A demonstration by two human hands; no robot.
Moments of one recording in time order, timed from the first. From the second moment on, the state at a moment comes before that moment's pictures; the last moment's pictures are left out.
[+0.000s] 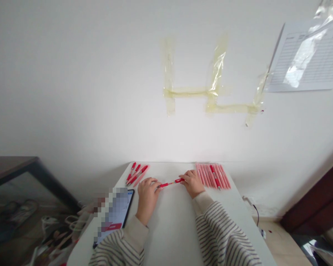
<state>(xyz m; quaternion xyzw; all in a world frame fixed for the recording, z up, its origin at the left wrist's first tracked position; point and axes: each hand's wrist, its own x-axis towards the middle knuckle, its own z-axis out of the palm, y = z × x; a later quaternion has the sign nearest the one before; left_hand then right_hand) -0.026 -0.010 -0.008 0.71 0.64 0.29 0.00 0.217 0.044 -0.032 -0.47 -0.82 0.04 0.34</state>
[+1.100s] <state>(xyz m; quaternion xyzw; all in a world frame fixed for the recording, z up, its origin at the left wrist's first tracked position) -0.023 -0.008 -0.012 0.70 0.66 0.27 -0.01 0.221 0.042 -0.028 -0.48 -0.80 0.02 0.36</state>
